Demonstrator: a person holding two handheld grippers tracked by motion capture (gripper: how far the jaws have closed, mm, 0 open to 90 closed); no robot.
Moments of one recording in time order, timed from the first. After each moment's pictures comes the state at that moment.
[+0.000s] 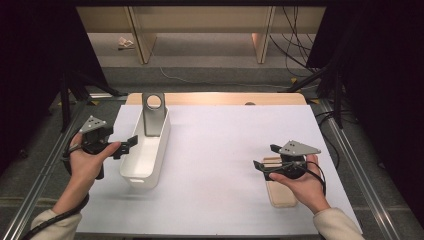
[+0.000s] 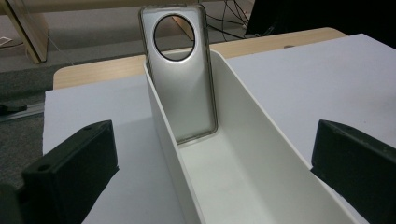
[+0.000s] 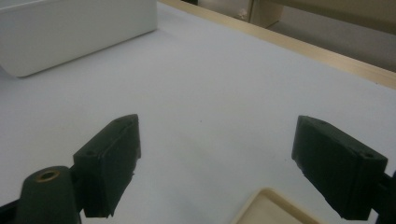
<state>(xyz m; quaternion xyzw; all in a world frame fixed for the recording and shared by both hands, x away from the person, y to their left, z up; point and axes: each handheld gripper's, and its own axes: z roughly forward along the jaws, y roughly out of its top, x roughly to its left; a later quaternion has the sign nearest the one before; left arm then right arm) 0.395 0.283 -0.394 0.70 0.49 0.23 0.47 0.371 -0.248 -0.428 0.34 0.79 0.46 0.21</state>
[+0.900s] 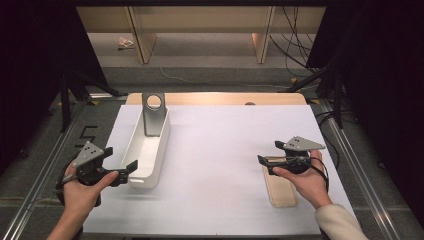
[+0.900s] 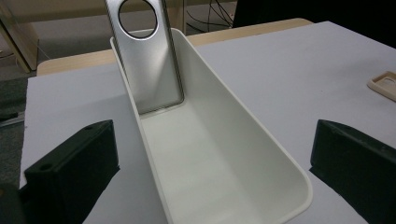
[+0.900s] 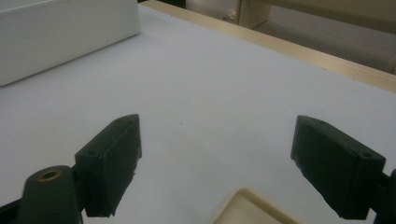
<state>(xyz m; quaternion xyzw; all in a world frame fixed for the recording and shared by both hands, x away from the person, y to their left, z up) 0.329 0.274 -0.406 0.71 0.46 0.24 0.48 0.382 -0.258 -0.426 0.36 0.78 0.46 0.21</state>
